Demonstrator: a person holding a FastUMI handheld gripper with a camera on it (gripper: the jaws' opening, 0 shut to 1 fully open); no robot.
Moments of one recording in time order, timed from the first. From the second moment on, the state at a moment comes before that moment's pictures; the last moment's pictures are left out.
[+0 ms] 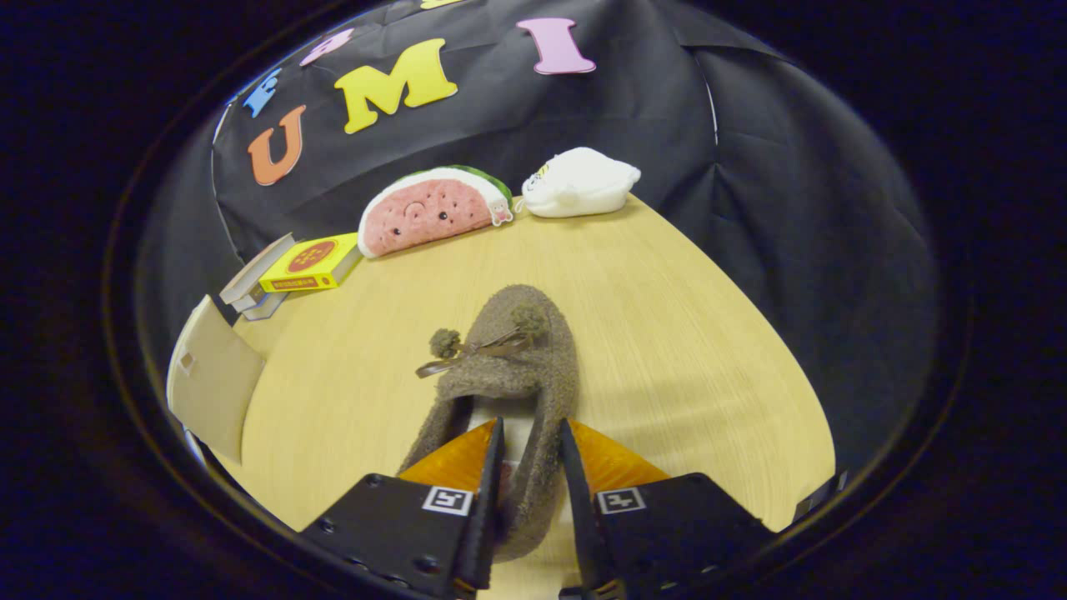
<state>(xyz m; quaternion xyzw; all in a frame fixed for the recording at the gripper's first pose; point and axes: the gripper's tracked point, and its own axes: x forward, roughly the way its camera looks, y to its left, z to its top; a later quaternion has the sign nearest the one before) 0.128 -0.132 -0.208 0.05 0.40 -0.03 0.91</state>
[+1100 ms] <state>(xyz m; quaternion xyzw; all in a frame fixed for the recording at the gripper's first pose) 0.104 0.095 -0.036 0.24 0.30 0.01 0.92</state>
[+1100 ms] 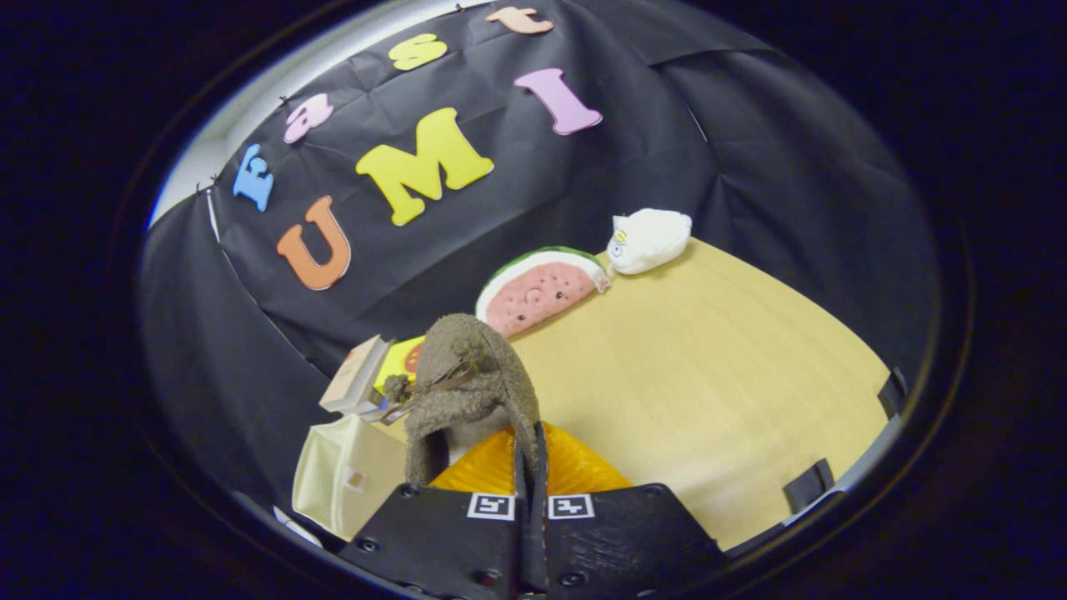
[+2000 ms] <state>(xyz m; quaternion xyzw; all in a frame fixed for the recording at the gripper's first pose) 0.094 0.379 -0.058 0.28 0.34 0.05 0.90</state>
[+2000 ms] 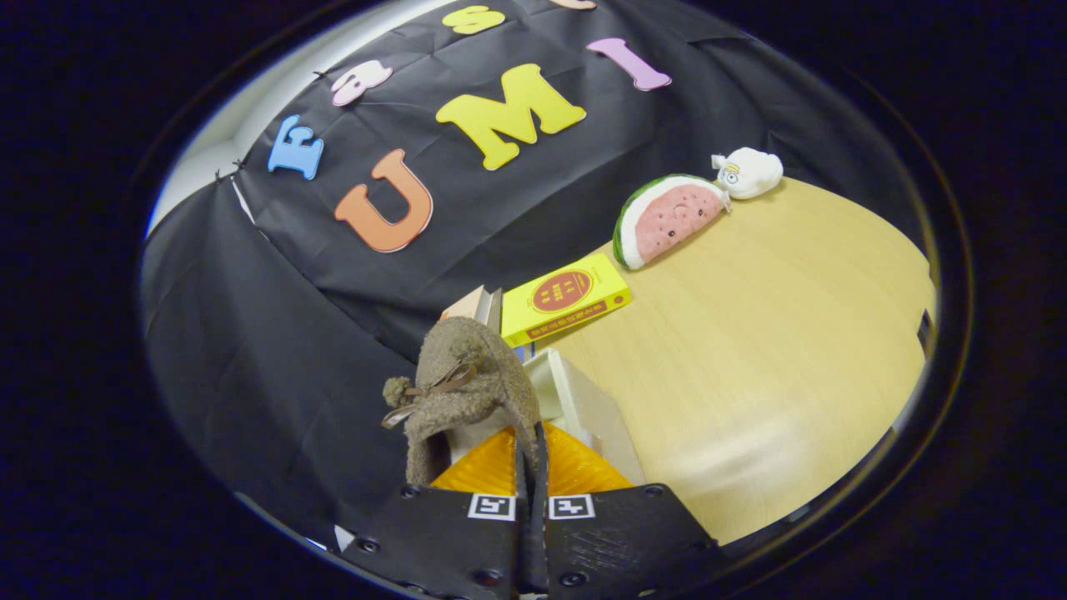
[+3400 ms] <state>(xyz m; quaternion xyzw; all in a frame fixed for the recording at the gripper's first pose) 0.086 0.406 -0.028 0.19 0.20 0.11 0.96</state>
